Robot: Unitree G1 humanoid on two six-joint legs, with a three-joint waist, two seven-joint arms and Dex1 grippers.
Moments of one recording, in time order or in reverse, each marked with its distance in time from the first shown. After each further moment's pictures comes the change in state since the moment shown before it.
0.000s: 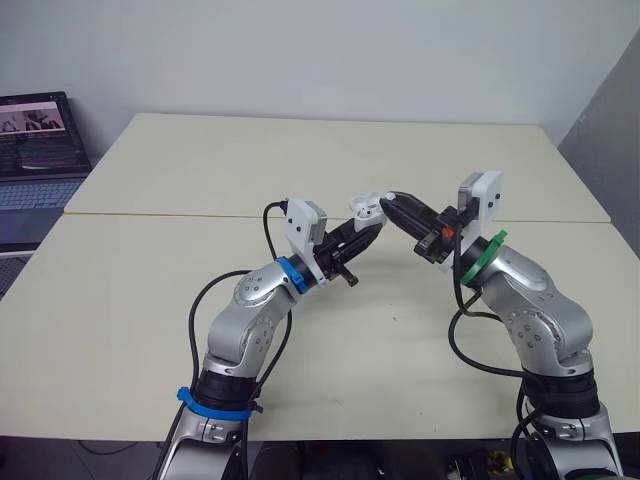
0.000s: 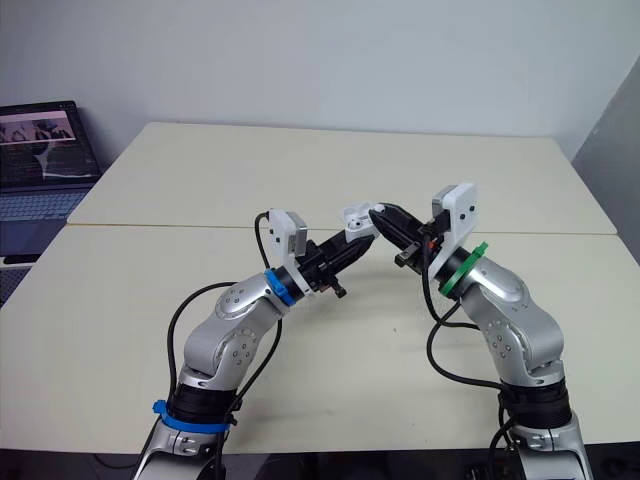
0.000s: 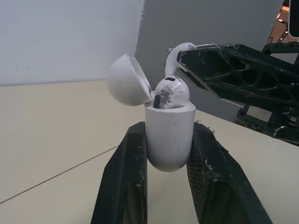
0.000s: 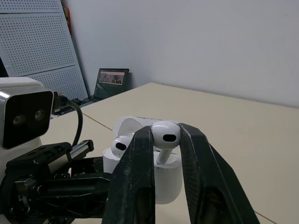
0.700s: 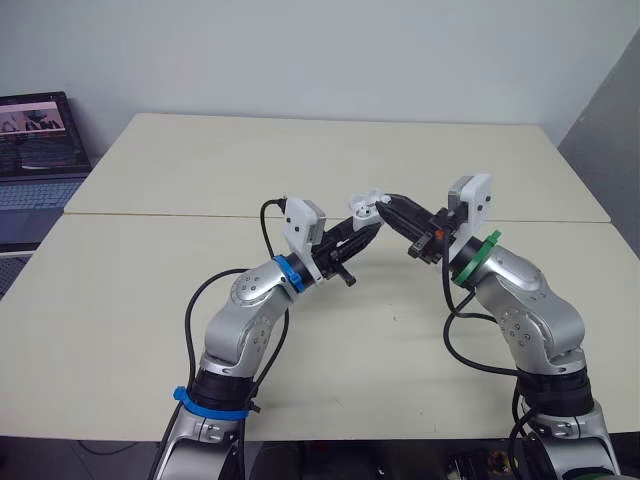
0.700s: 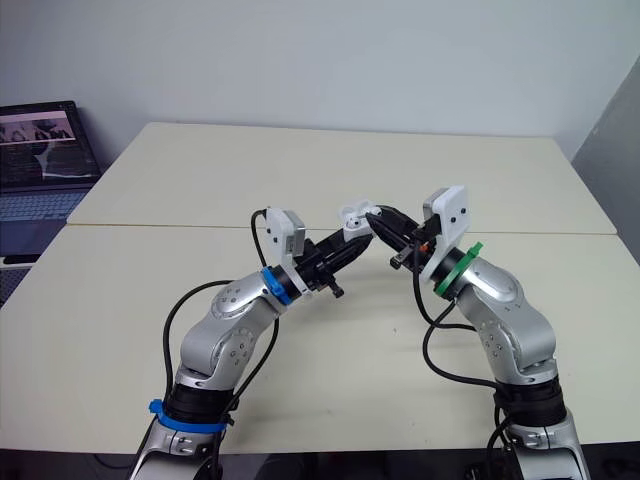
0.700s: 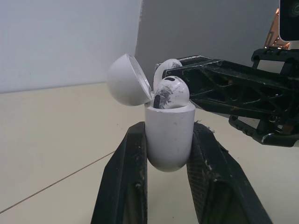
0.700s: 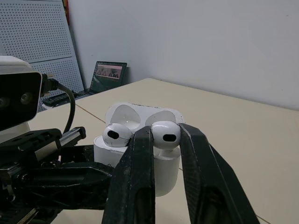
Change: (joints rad) left arm -0.001 0.019 0.005 -0.014 0.015 -0.020 -0.008; right arm -0.005 0.006 0.029 0.022 -0.054 -0.023 0.027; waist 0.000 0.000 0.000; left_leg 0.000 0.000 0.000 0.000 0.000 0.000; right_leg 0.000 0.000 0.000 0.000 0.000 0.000
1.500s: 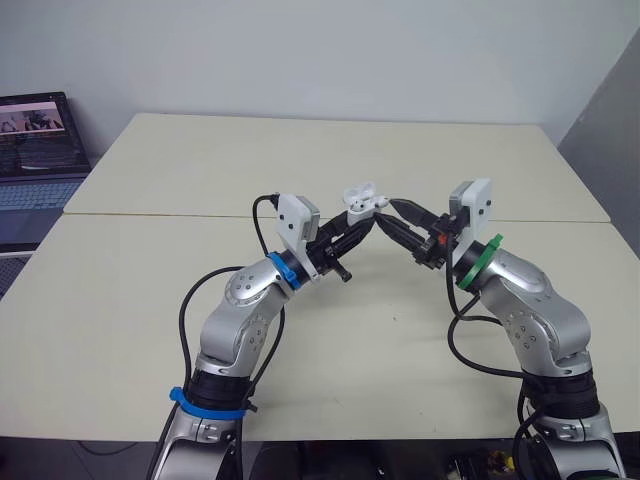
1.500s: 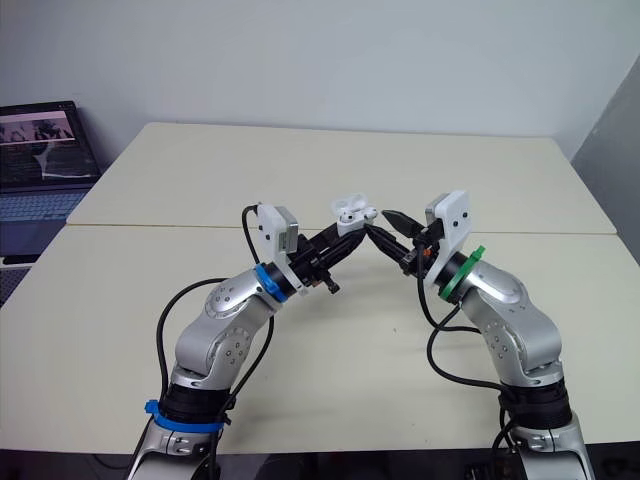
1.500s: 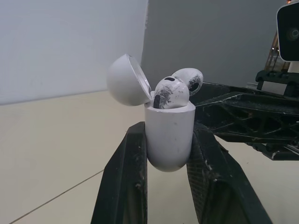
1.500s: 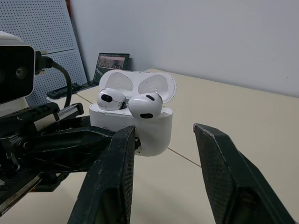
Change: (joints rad) left arm 0.000 0.003 0.008 -0.011 0.007 -0.020 -0.001; right arm 0.014 -0.021 -0.018 -0.003 0.016 0.040 0.022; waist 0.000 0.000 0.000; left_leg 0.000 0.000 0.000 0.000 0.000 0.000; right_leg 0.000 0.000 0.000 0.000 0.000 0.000
